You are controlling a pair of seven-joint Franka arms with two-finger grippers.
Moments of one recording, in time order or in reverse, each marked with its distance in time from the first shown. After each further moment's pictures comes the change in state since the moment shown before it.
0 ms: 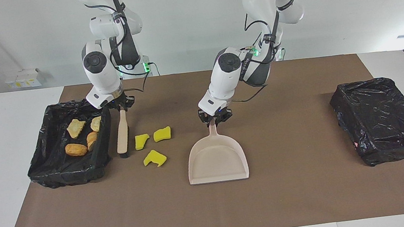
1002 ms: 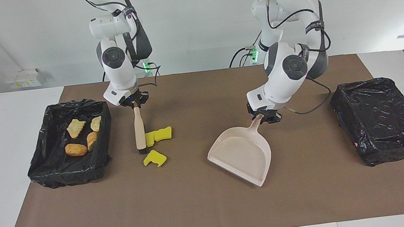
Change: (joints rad) left arm 0.256 -0.073 0.016 0.035 0.025 -0.323 0.931; right arm 0.110 0.000 0.015 0.005 0.052 0.000 0.001
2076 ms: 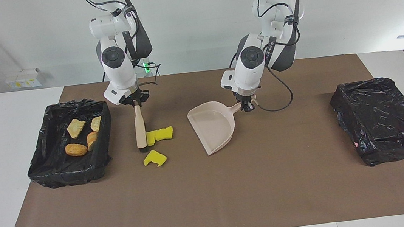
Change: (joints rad) left arm -0.157 -0.119 -0.018 -0.223 0.072 0.048 0.310; right arm 0.001 -0.002 0.000 0.015 0.003 -0.027 -0.001
